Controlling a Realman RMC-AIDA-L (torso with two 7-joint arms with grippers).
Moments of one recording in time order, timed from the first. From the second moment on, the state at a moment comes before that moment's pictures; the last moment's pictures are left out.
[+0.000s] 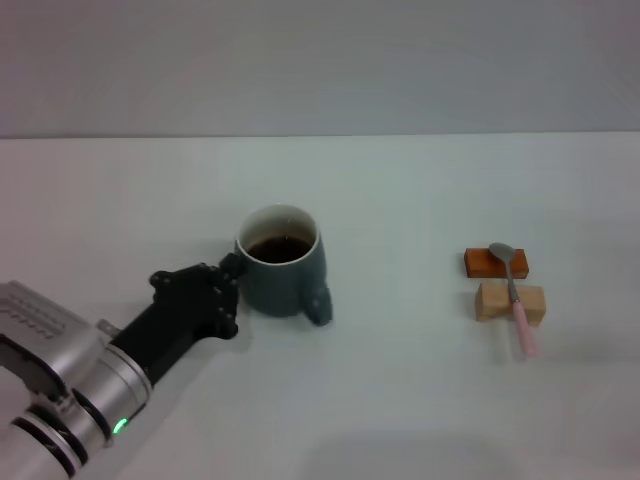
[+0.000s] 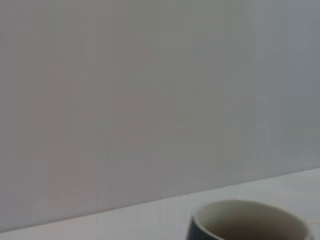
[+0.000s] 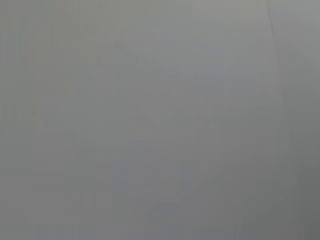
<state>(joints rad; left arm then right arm) -0.27 -2.08 2.18 0.41 -0.17 0.97 -0.33 0.31 2.07 1.32 0.54 -2.09 -1.17 -0.34</state>
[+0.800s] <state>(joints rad) -0.39 -2.08 2.14 0.39 -0.29 0.78 -0.33 0.22 2.07 1.32 0.62 -2.11 -1.17 -0.34</state>
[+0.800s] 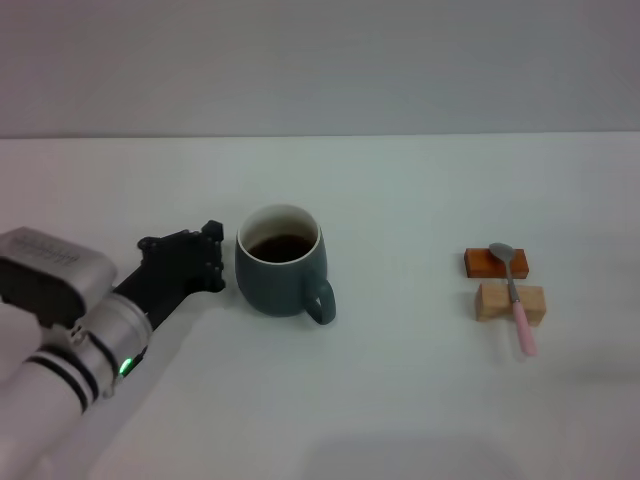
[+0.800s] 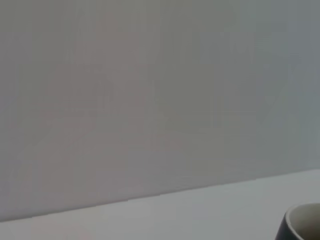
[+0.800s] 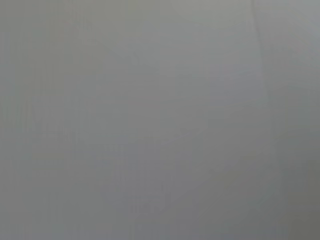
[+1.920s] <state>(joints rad) -0.35 -2.07 2.12 0.43 -0.34 0.85 -0.36 0.16 2.08 1.22 0.66 -2.13 -1.17 -0.34</state>
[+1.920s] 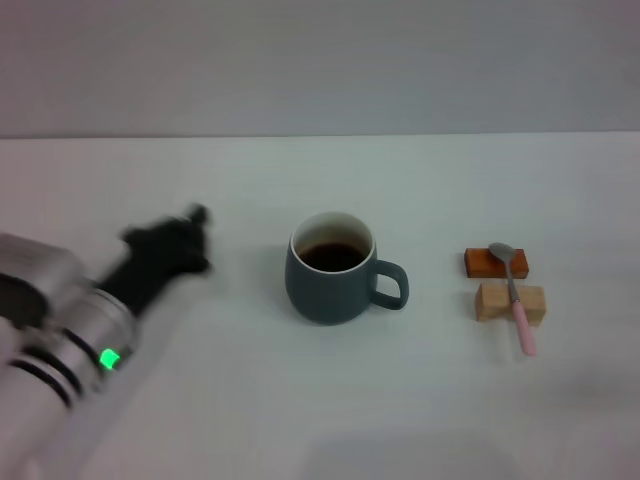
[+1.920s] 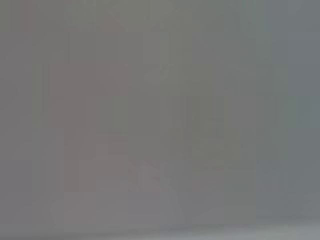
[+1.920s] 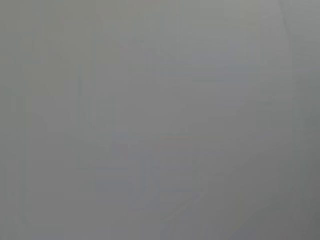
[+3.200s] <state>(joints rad) -0.31 -2.06 1.46 0.34 -0.34 1.16 -0.27 -0.11 2.07 0.53 0.97 -1.98 -1.18 -0.57</state>
